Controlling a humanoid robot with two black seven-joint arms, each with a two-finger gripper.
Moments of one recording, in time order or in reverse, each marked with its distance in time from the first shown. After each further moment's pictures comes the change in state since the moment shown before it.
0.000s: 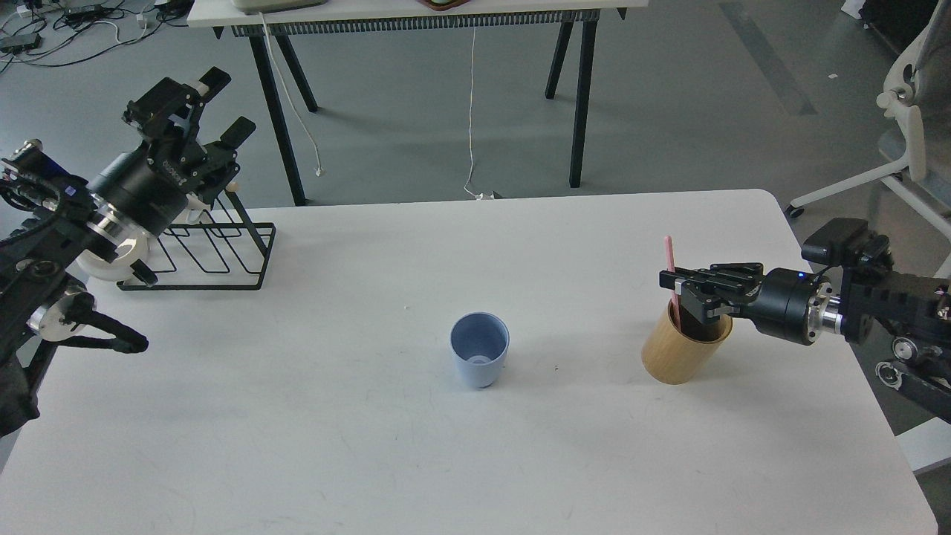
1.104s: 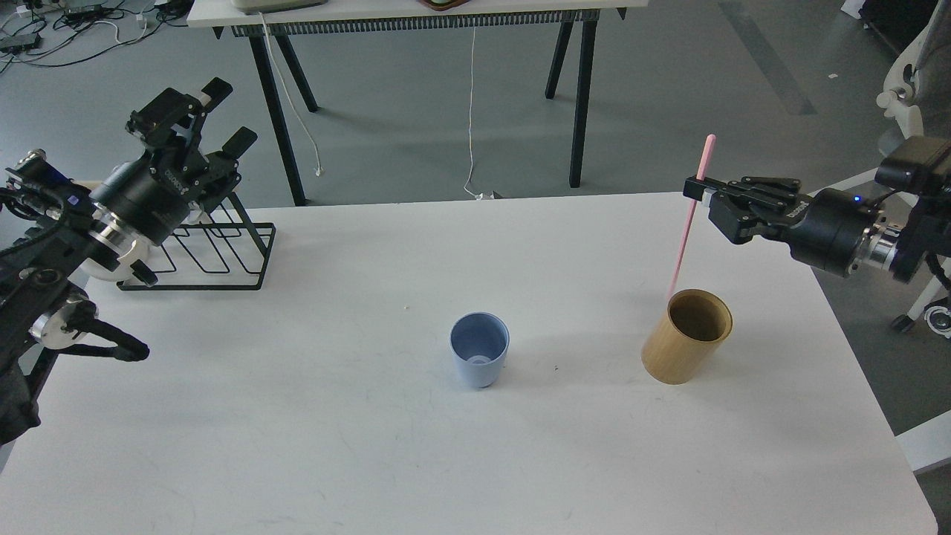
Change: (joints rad) left arm 0.025 -0.002 0.002 0.004 0.001 0.000 0.000; right arm 0.017 -0.110 0.239 0.169 0.077 0.000 0.000
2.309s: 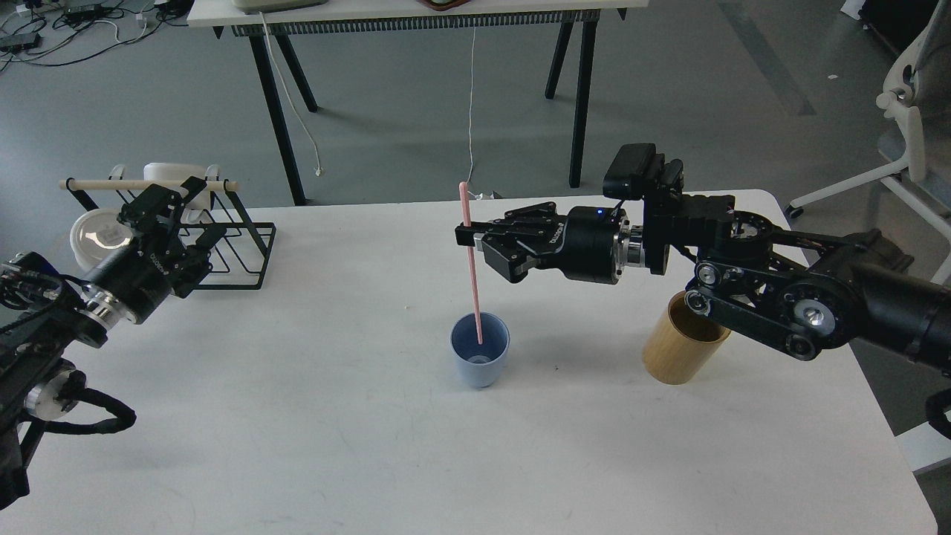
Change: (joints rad) left arm 0.111 -0.037 -0.001 0.200 -0.004 0.000 0.000; right arm 0.353 0.538 -0.430 -0.212 0.023 -0.010 0.000
